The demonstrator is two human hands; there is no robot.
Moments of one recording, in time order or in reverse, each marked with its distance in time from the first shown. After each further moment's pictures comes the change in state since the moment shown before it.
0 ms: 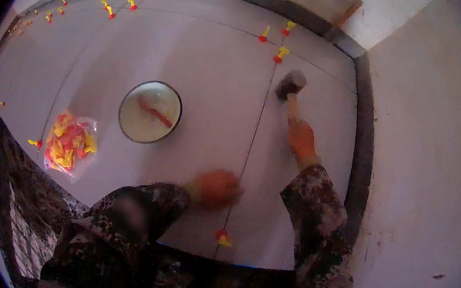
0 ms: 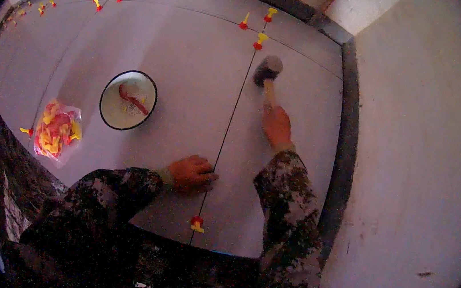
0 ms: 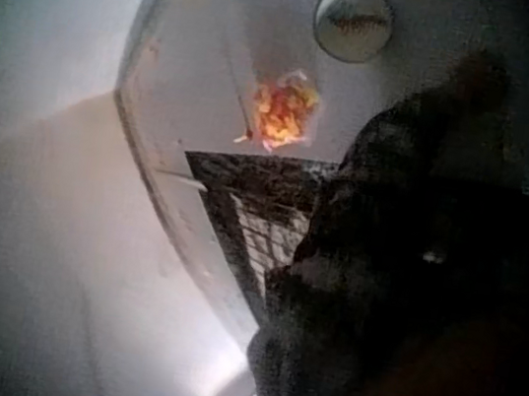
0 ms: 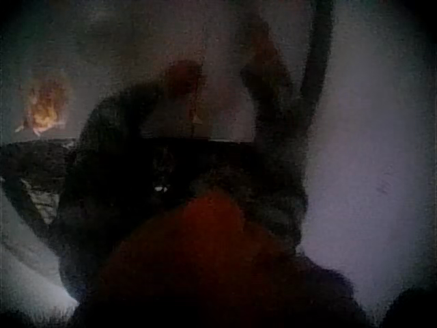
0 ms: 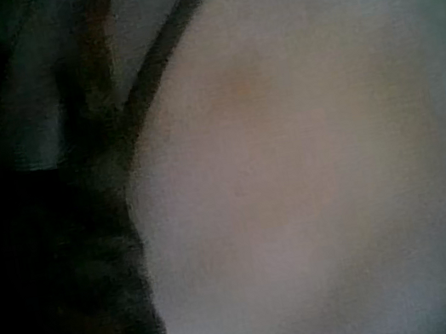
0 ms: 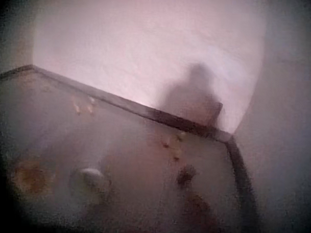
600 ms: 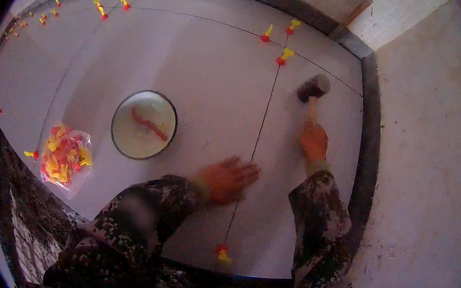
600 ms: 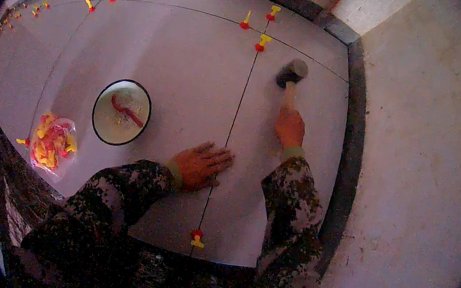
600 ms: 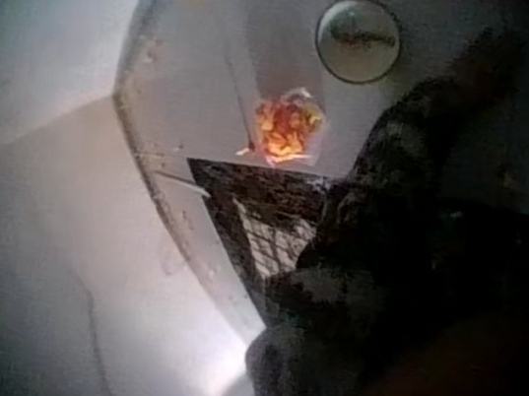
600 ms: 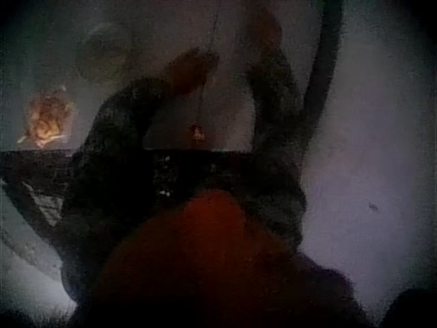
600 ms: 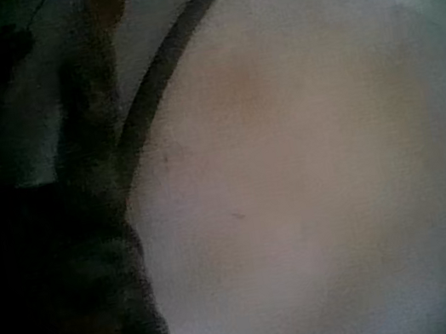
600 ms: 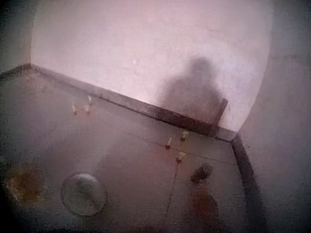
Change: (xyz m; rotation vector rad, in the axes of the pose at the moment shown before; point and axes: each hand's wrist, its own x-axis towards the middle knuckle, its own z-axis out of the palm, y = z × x) left_hand 0.044 -0.022 -0.034 0.142 0.026 -0.037; right_hand 0.039 0.042 -0.005 -0.235 0.125 0.016
